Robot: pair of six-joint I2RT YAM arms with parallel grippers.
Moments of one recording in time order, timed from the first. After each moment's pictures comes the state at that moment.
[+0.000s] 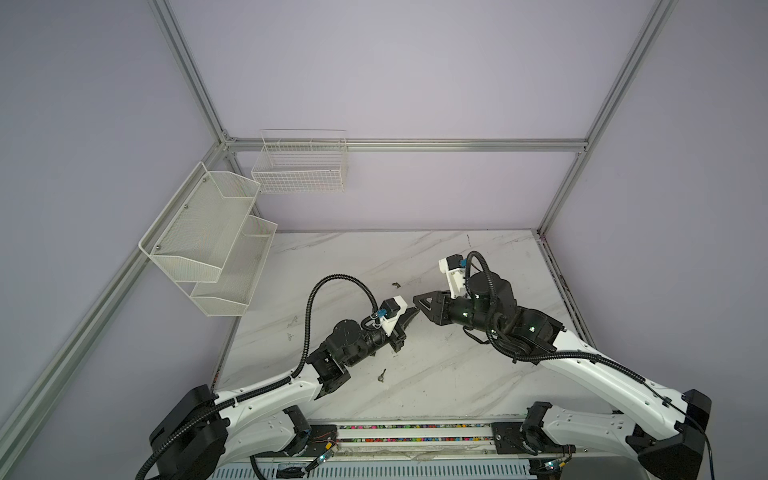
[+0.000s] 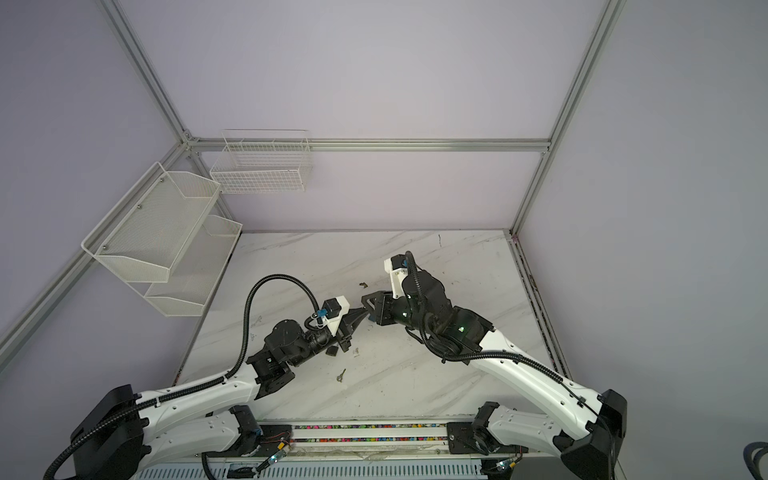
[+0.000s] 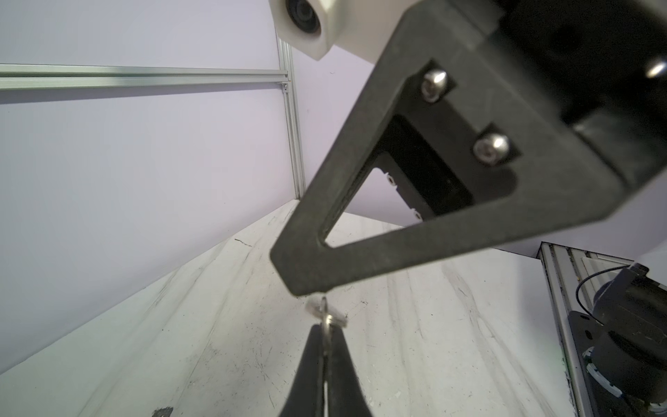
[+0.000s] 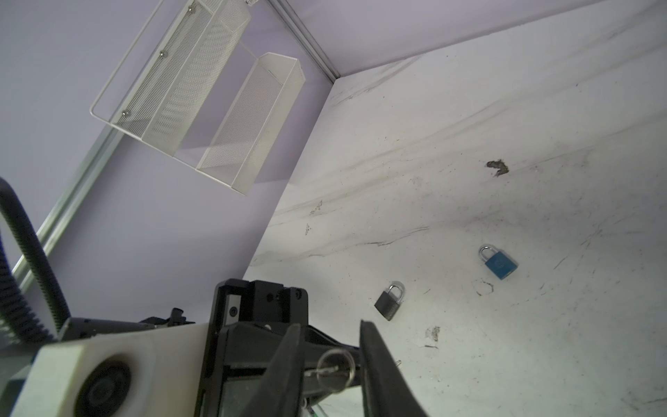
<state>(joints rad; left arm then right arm) -0.86 1.08 0.50 0.64 0.09 0.06 0.86 1.12 1.08 -0.35 -0.11 0.73</state>
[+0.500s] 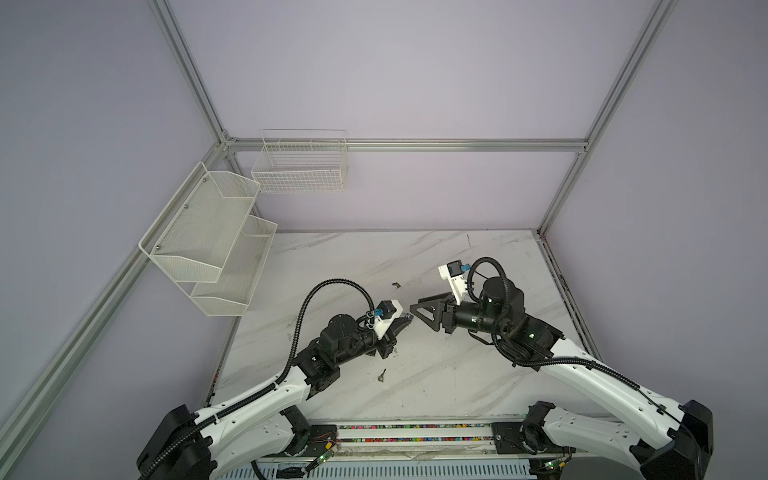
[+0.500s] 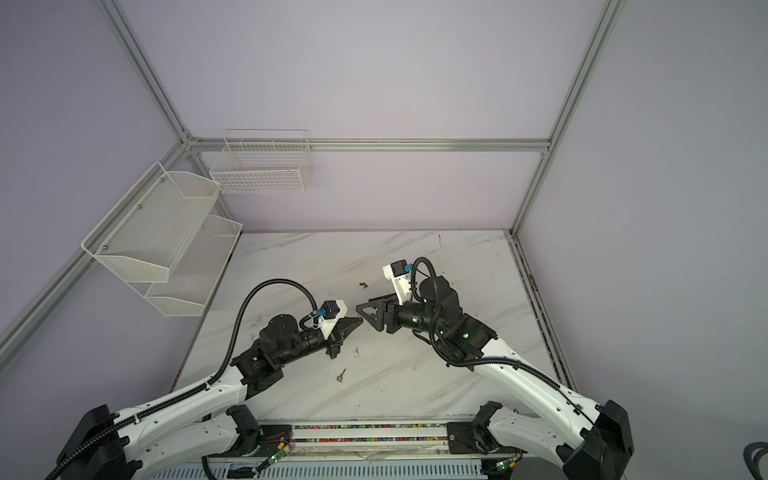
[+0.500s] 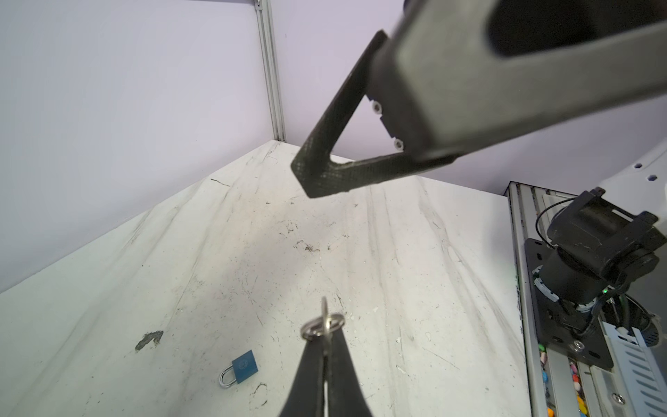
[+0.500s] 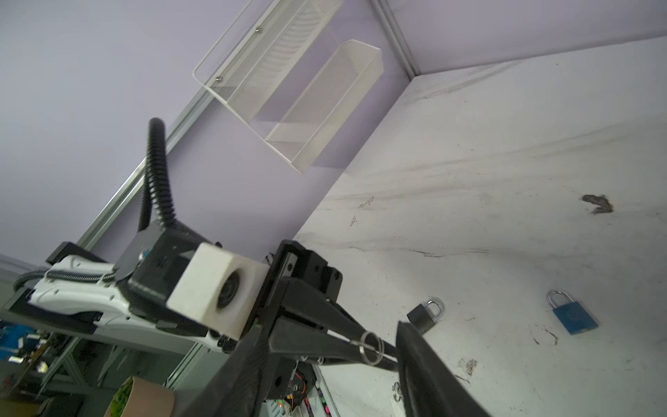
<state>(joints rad) -0.75 0.99 0.52 0.32 0.28 0.06 0.76 1.05 0.88 -0.03 -0.48 0.59</state>
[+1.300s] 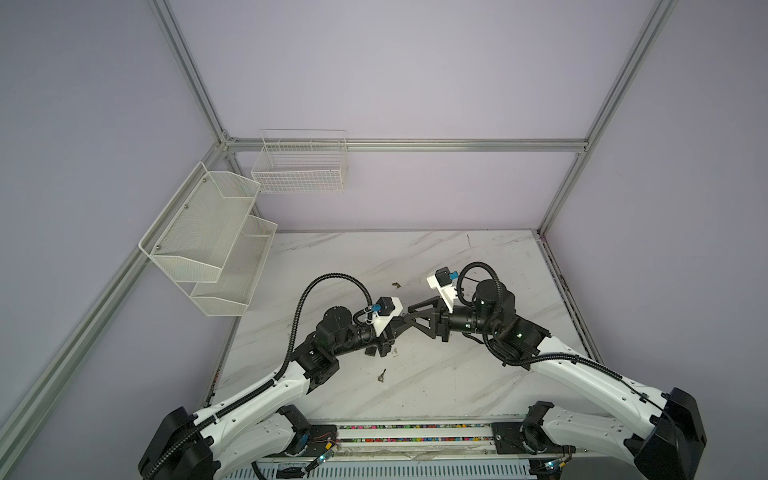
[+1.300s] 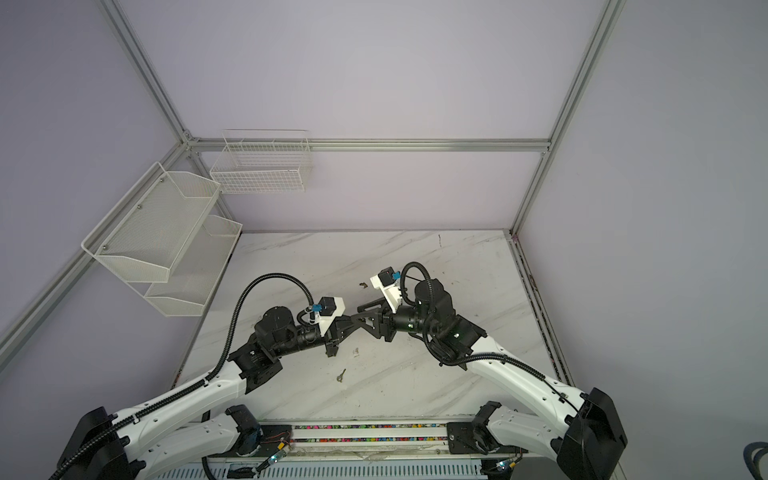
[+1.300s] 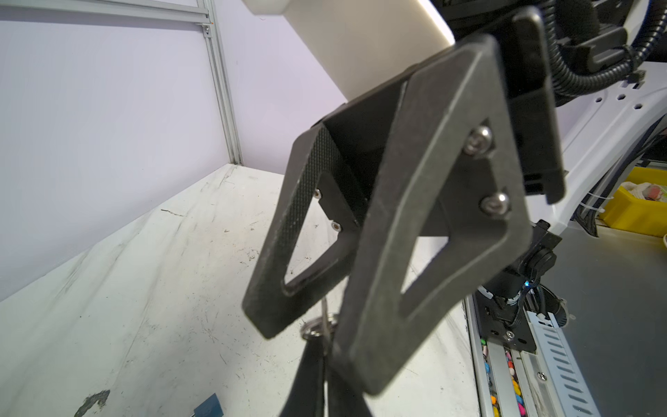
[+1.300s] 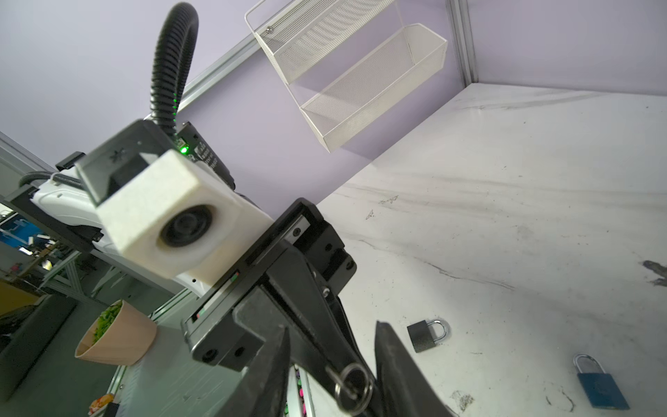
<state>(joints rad) -0.71 1.00 0.57 0.33 0.48 0.03 0.76 1.12 0.83 0.08 -0.61 0.40</state>
